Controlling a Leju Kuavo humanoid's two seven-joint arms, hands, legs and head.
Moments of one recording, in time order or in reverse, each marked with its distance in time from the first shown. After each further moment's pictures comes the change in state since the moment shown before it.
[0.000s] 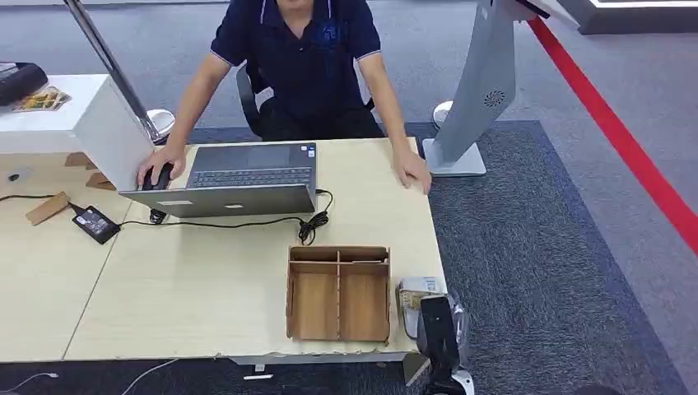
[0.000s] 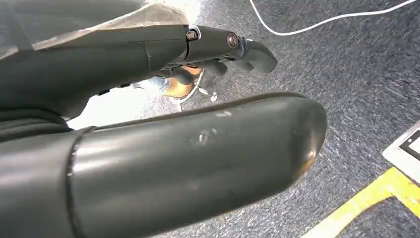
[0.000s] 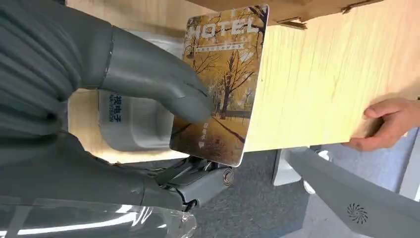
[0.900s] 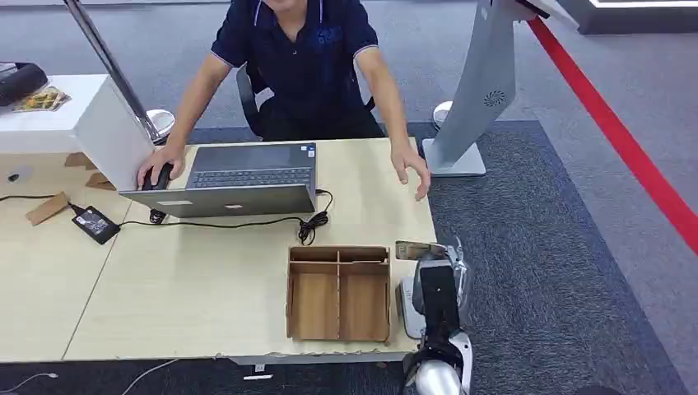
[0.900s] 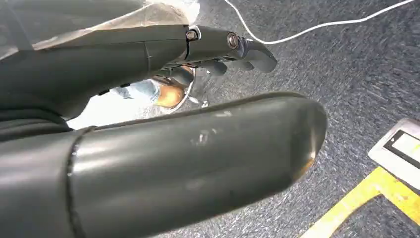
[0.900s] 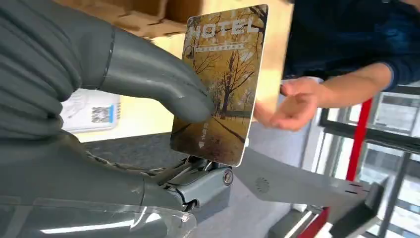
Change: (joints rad) left arm -0.001 0.000 -0.003 0.000 -0.048 -0.014 -0.029; right arm -0.091 0.046 0.017 -0.190 0.114 0.000 -0.002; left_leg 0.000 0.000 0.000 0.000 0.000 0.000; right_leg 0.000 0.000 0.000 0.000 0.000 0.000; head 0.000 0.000
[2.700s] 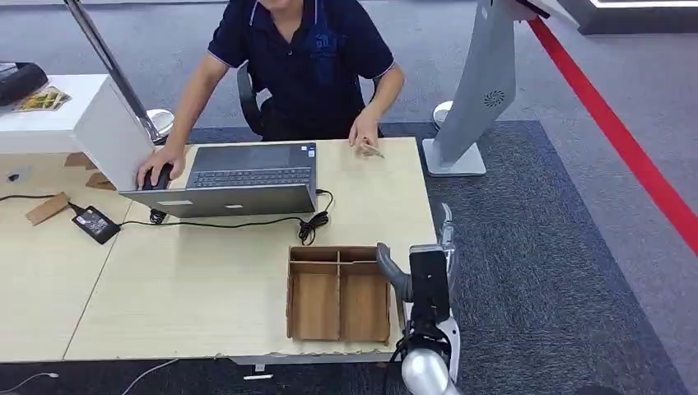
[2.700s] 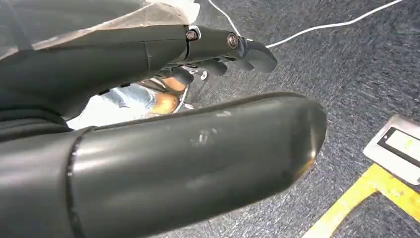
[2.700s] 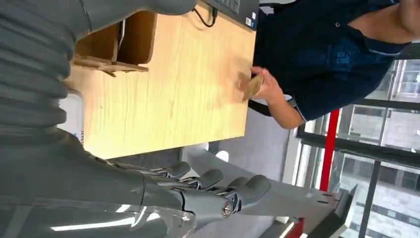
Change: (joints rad) left arm -0.002 0.000 -0.024 0.000 -0.018 -0.015 -0.006; right arm -0.044 0.027 0.068 -0.049 0.010 0.000 0.048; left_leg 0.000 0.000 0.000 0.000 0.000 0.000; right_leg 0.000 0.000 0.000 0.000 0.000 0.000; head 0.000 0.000
